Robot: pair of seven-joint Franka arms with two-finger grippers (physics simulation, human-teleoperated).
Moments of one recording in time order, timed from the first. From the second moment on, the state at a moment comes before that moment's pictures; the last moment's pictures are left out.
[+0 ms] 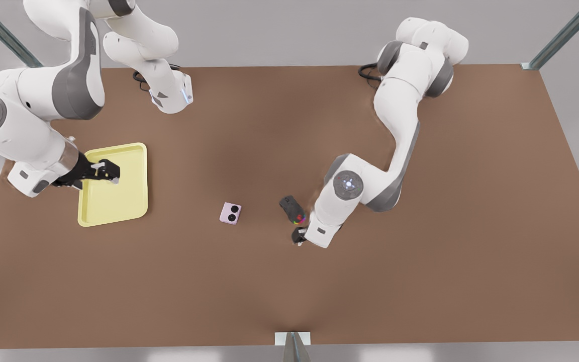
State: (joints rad) left arm -0.49 0.81 0.01 -0.96 -0.05 1.96 -0.83; right arm 0.19 0.20 -0.07 -1.38 0.02 1.51 -0.08
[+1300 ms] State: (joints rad) left arm -0.10 0.30 -0.09 -1.33 0.12 1.49 -0.09; right arm 0.62 0.66 -0.11 -1.67 0.18 2.15 0.86
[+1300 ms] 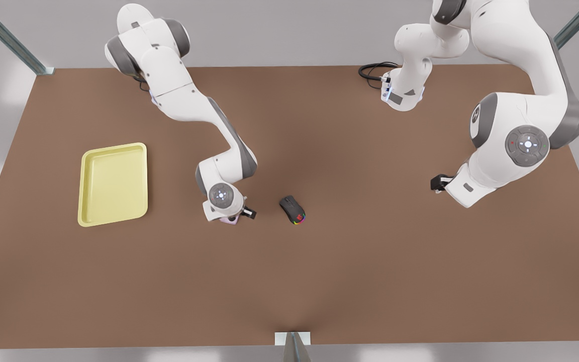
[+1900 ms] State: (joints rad) left arm -0.10 0.32 -0.09 -1.33 0.12 1.48 -0.04; right arm 0.61 0.60 -0.11 -1.85 0.13 2.30 0.76
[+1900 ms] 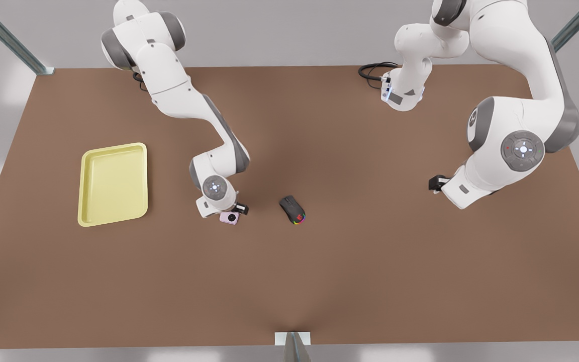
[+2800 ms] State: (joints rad) left arm -0.10 0.33 -0.09 -1.33 0.13 1.49 -0.02; right arm 0.62 0.64 -0.11 -1.88 0.14 2.43 0.57
